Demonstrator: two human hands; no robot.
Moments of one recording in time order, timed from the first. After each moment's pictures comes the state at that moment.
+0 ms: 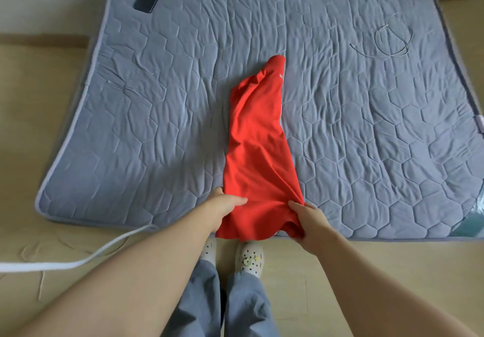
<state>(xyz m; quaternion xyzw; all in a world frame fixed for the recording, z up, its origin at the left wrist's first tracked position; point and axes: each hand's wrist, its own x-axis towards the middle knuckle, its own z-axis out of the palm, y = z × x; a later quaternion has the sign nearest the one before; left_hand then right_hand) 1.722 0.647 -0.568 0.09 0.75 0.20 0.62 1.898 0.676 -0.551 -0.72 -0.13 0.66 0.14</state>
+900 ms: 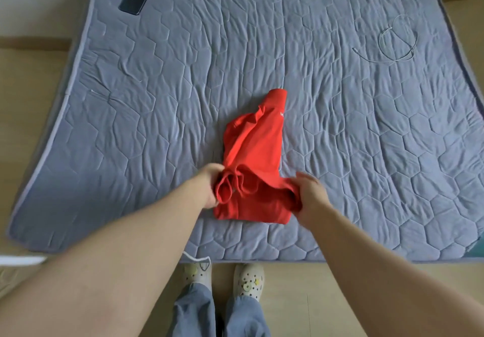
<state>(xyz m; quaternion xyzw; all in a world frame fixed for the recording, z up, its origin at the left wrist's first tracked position) 1.685 0.734 -0.566 -0.06 0.61 0.33 0.71 1.862 0.758 -0.559 -0.70 -0.11 0.65 0.27</state>
